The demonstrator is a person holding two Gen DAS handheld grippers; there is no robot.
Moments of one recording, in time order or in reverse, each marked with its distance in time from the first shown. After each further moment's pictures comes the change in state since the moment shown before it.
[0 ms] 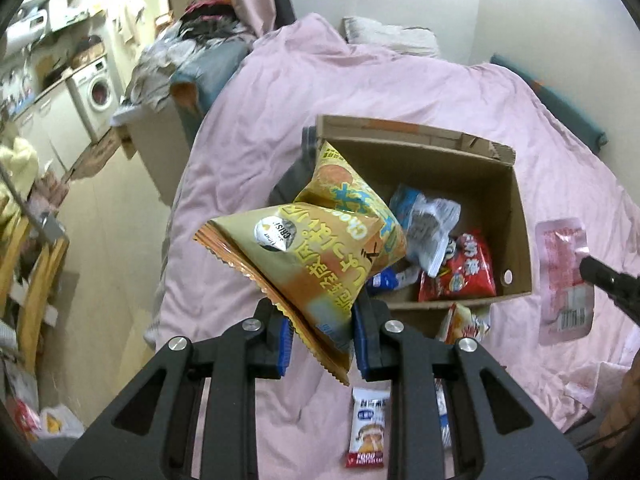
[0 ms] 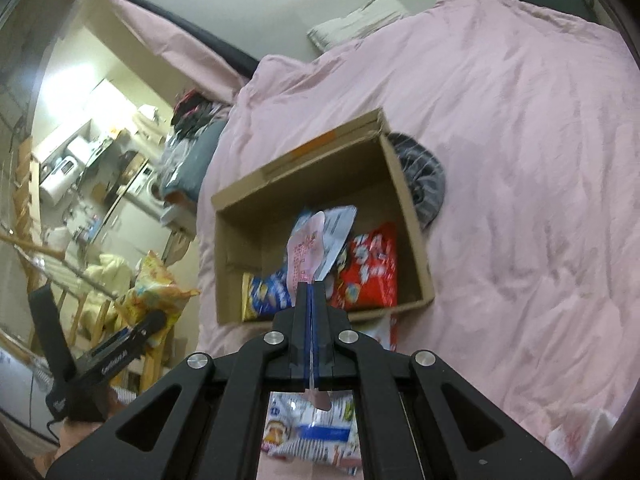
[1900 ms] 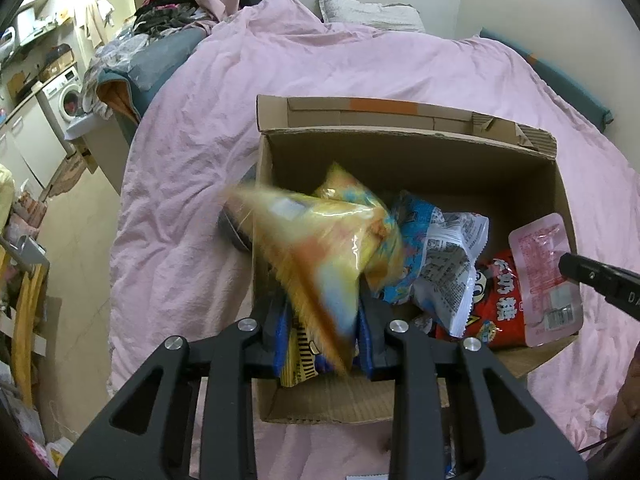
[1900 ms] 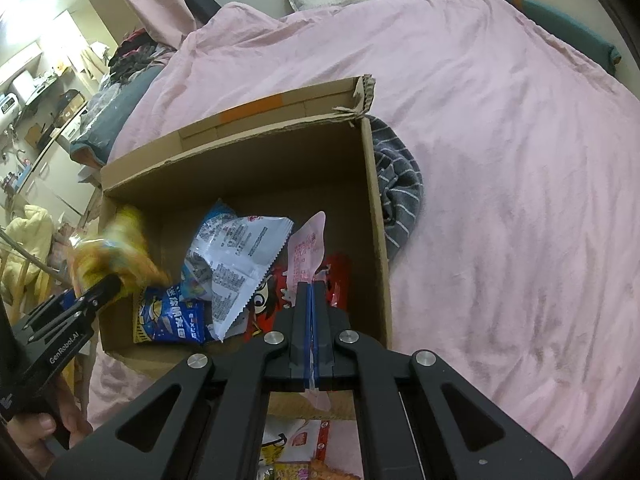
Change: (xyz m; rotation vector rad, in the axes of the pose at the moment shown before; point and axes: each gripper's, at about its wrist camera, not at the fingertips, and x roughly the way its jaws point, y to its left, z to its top) left arm 0.113 -0.023 0.036 0.063 0.053 -0.038; right arm 0.114 -0.011 0.038 -0.146 0.149 -0.276
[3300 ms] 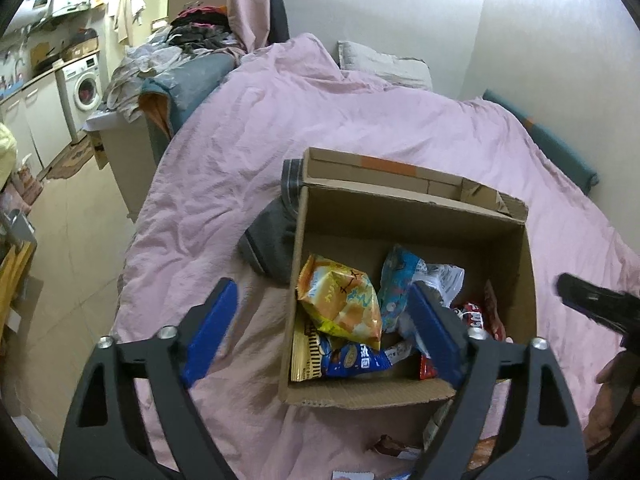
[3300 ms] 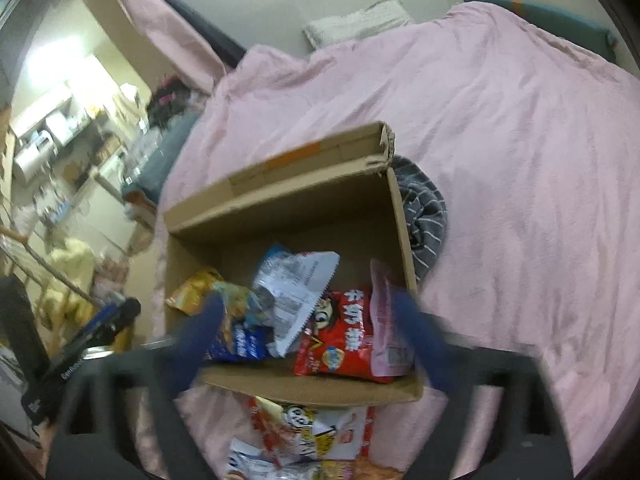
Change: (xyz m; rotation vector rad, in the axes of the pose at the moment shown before) left arm -0.059 0.034 -0.007 -0.146 -0.163 -0.061; right arm -0.051 0.002 -0.003 0.073 -0.158 0.168
